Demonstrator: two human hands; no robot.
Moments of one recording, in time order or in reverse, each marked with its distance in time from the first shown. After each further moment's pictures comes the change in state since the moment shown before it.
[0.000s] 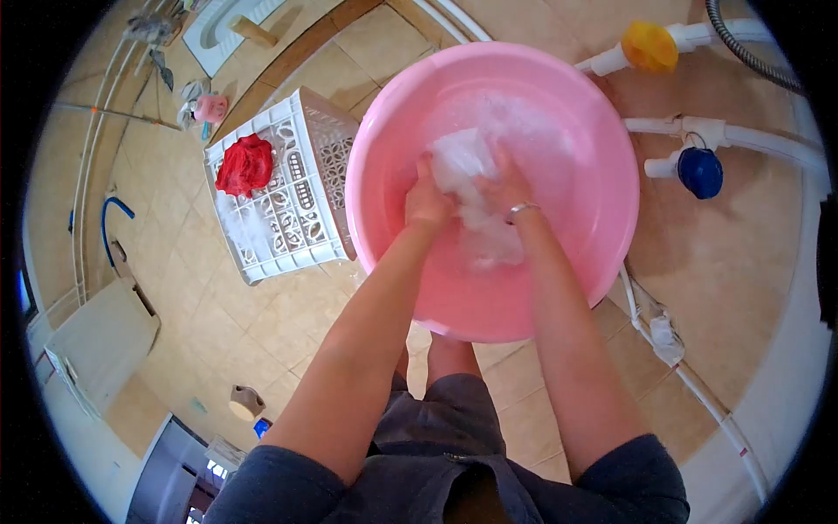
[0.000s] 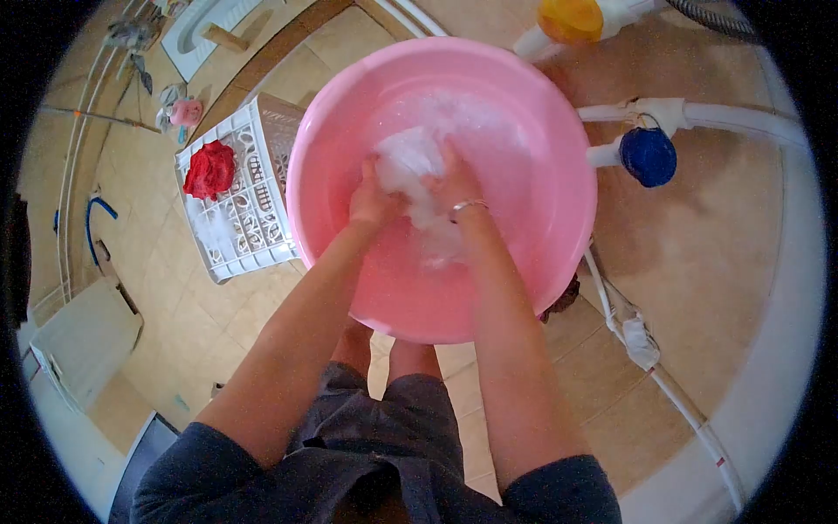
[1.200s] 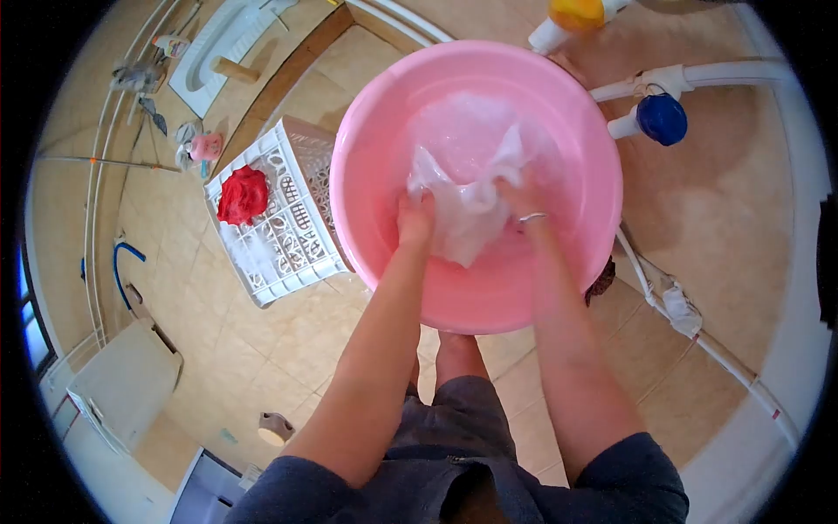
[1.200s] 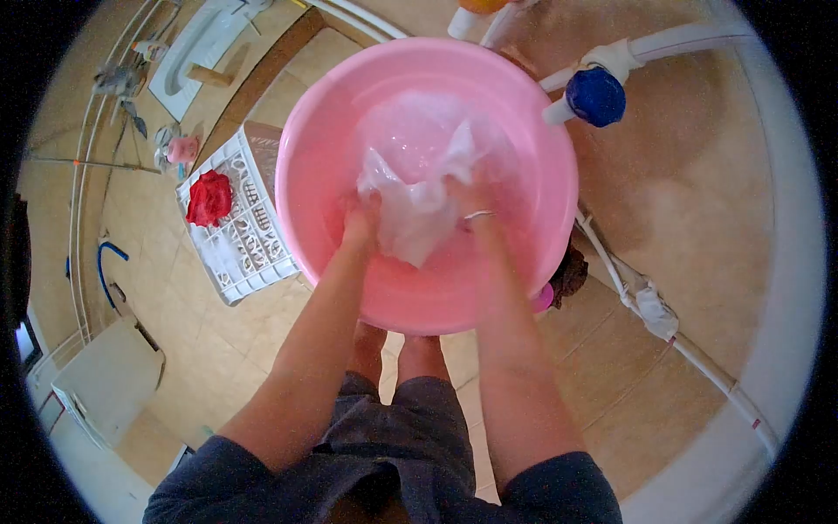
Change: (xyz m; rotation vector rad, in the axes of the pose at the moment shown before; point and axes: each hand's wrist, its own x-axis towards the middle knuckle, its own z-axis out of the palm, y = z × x) left_hand -0.024 -0.003 0.021 -0.404 0.201 -0.109; right_hand -0.034 0.061 0.004 0.318 0.133 0.487
